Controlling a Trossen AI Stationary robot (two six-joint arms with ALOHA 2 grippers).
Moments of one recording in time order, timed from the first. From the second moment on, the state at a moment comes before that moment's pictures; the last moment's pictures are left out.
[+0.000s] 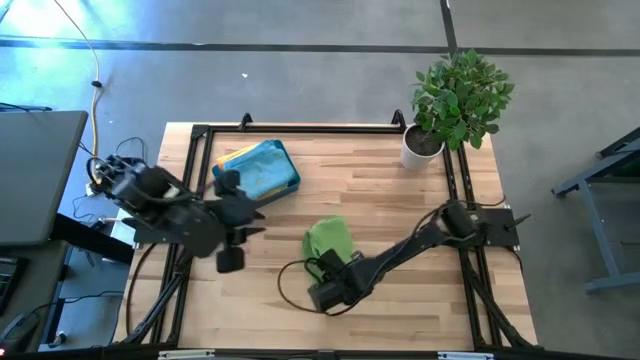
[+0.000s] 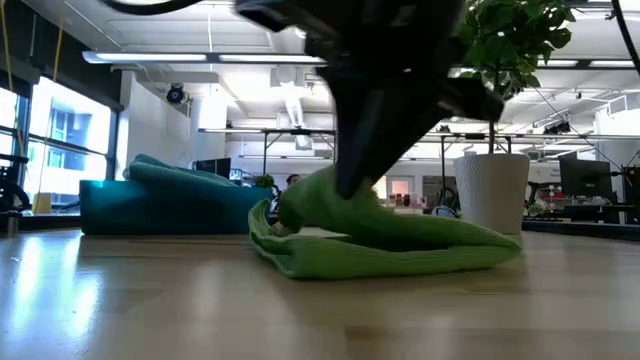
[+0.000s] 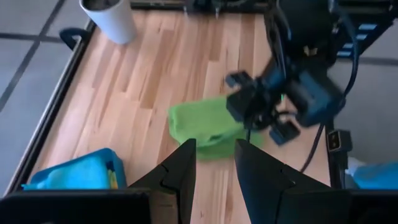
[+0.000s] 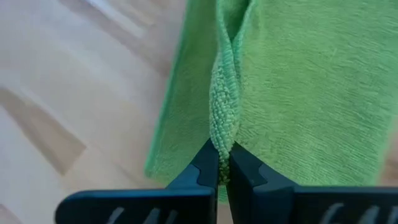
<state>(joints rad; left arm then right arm) -0.46 1.61 2.21 -1.57 -0.53 -0.54 0.47 2.21 1.80 -0.94 0.35 1.35</state>
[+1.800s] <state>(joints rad) -0.51 1.55 2.21 -1.57 -0.53 -0.57 0.41 2.40 2.06 -0.54 0.10 0.88</state>
